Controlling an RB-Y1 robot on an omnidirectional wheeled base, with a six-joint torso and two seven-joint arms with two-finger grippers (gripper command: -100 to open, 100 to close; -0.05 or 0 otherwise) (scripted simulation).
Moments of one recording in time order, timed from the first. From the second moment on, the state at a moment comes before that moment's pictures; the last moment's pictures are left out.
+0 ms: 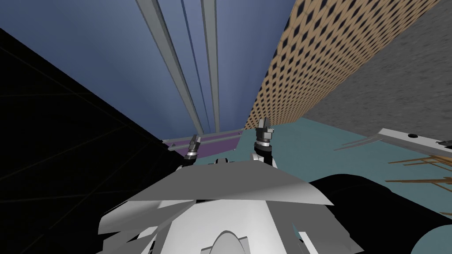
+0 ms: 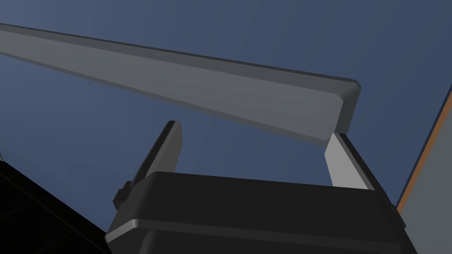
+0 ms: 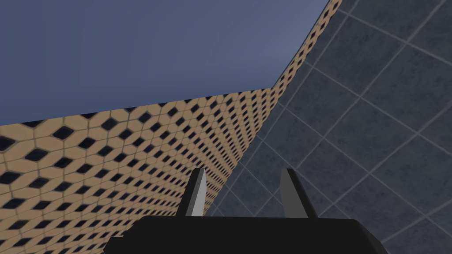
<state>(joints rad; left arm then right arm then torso) 0.36 0.17 -0.09 -1.61 -0.04 -0.77 0.13 0.48 0.03 -0.04 -2.31 0.11 -0.63 0.03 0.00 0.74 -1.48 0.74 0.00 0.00</state>
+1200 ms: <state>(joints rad) 0.28 0.12 -0.10 -1.28 -0.03 -0.98 0.11 0.48 0.03 -0.04 -2.31 0.11 -0.63 0.03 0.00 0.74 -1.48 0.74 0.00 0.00</state>
